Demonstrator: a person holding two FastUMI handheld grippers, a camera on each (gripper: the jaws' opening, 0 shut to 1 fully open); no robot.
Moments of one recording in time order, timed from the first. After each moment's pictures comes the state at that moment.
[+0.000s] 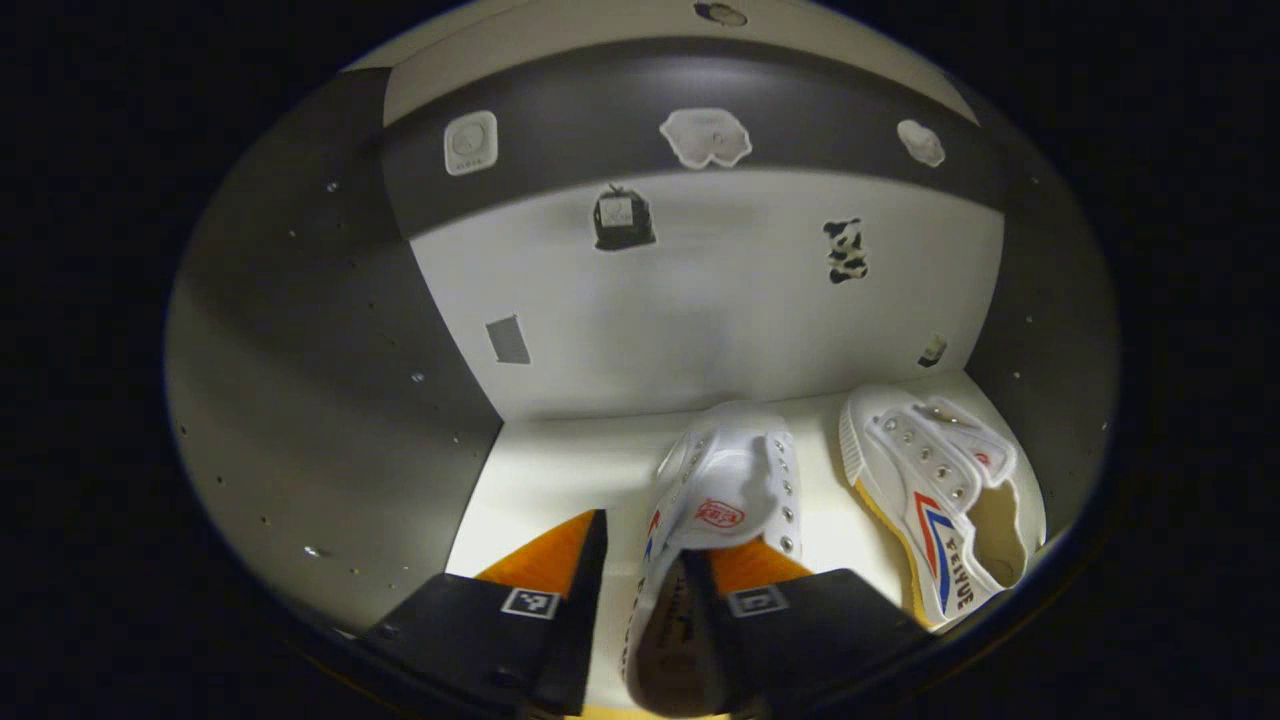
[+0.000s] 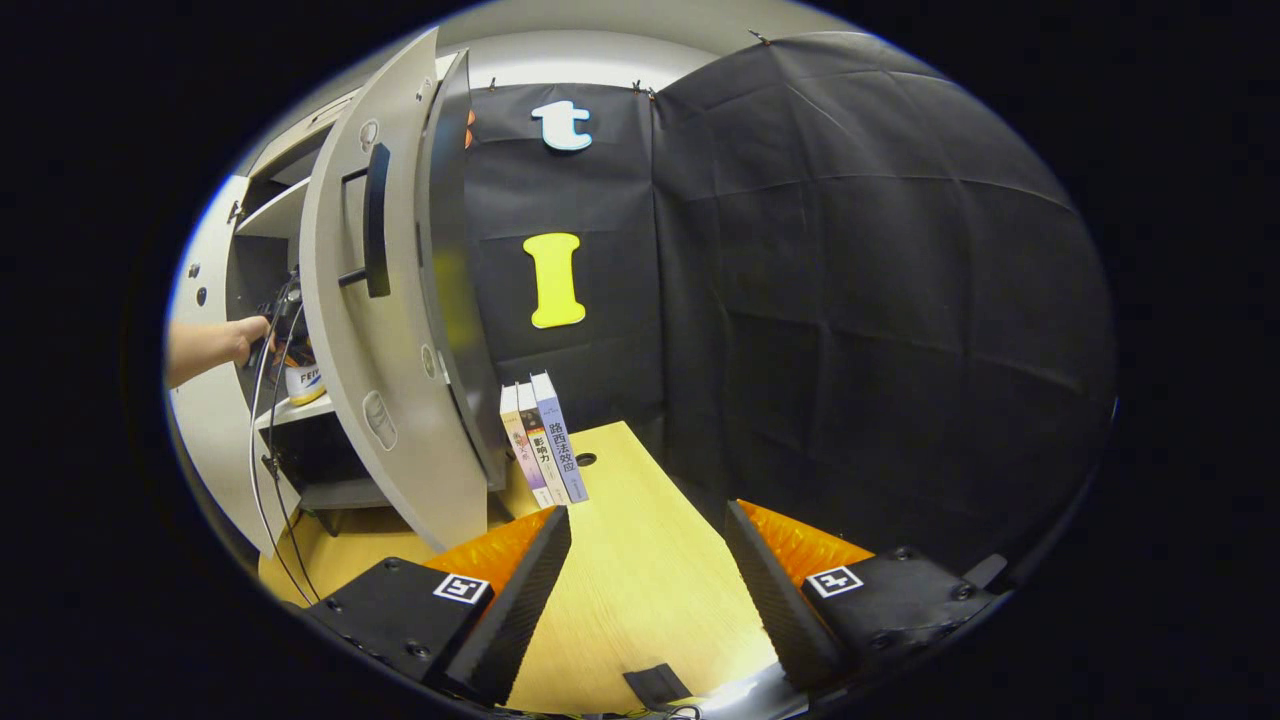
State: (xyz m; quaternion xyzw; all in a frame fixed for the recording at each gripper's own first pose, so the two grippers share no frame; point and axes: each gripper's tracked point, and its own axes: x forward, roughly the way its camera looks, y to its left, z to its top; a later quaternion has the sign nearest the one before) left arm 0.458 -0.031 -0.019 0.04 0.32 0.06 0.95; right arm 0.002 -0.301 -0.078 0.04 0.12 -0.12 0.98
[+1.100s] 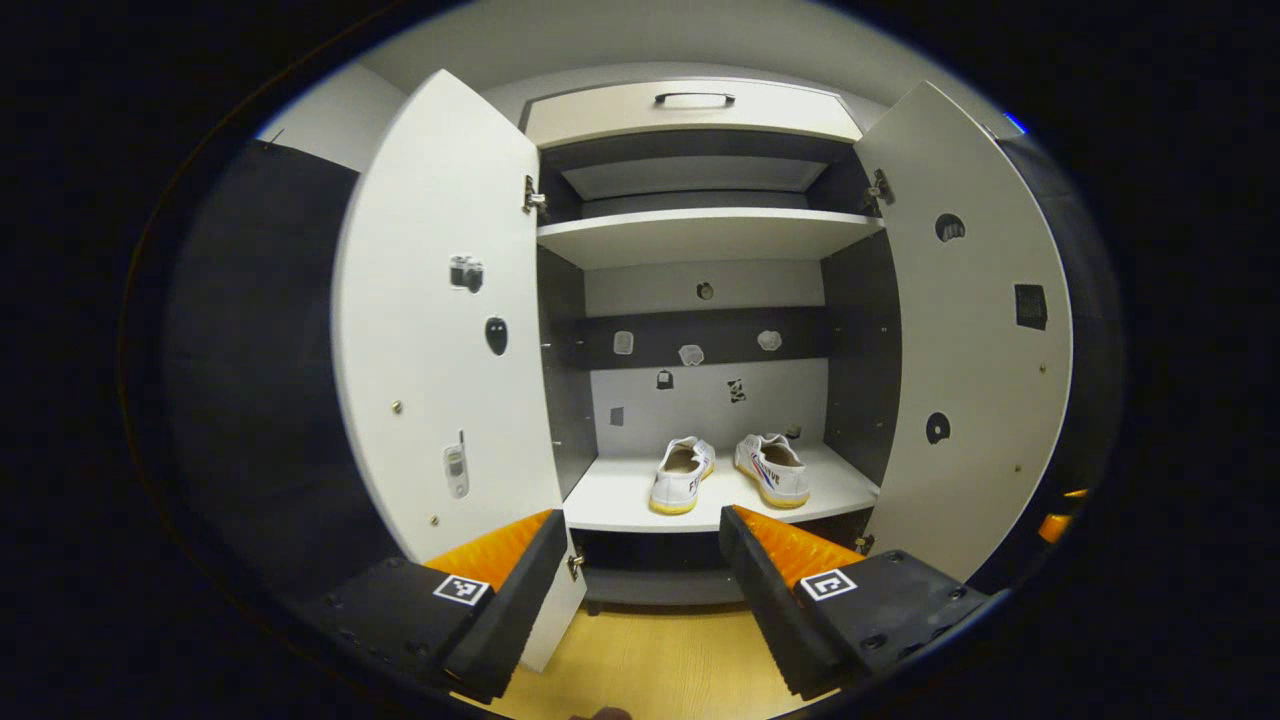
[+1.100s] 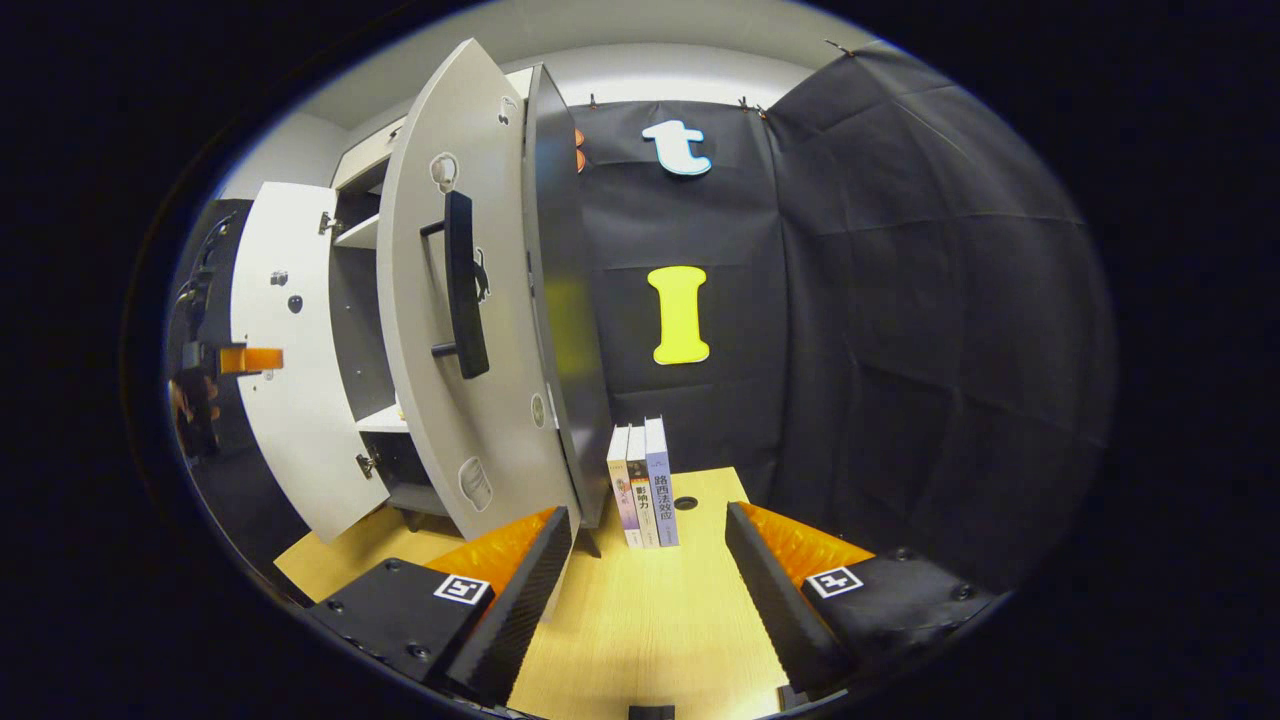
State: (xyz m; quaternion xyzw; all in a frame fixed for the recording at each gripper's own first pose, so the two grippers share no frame) left arm 0.056 -0.091 0.077 0.02 0.05 0.11 0.99; right arm 0.057 -0.257 -0.008 0.02 0.09 0.08 0.99
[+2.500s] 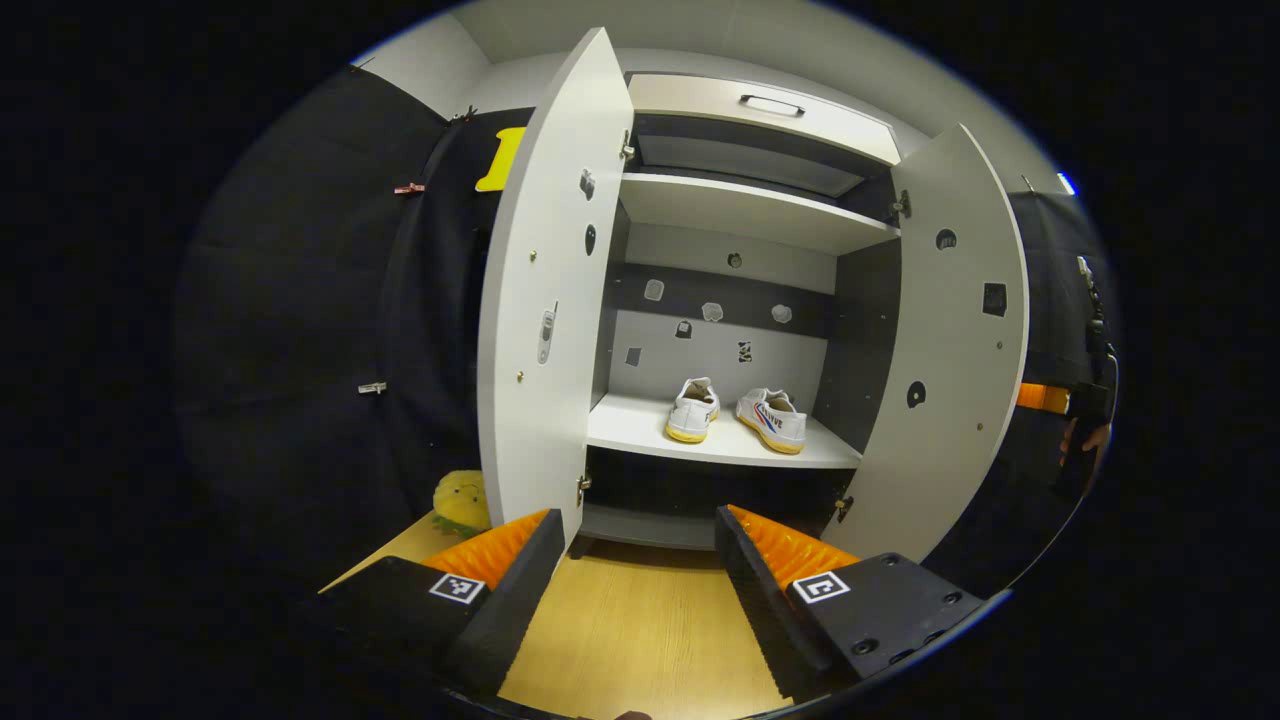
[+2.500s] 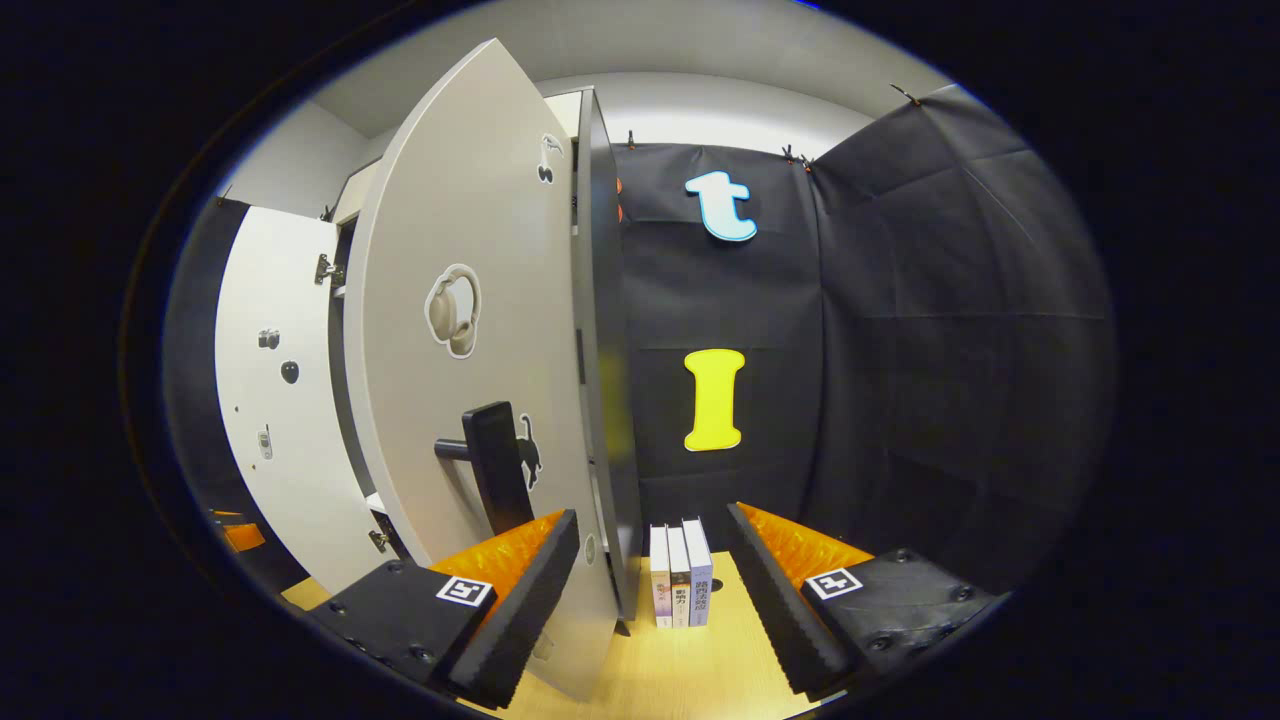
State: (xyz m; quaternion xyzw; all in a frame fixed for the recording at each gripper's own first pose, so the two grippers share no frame) left arm 0.000 -0.031 0.004 -0.08 0.08 0.08 0.99; right arm 0.119 -0.152 0.109 -0.01 0.02 0.08 1.00
